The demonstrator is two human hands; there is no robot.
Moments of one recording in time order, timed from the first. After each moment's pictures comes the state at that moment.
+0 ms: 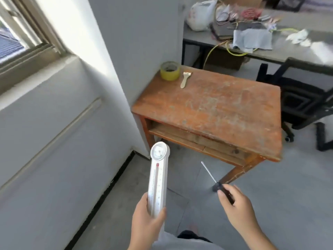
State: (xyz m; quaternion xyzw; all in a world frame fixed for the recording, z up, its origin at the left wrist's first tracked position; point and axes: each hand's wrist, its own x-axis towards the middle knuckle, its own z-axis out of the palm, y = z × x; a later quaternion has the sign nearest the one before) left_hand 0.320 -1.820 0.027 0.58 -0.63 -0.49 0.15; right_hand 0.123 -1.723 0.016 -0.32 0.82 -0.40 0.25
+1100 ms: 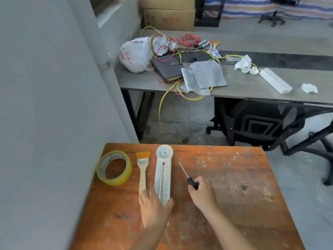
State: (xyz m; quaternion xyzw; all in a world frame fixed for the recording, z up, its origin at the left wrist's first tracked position) left_hand -0.045 -2.154 -0.001 0.52 -0.78 -0.35 -0.02; right_hand -0.151 -2.072 -0.001 -0.13 0.90 -0.32 0.27
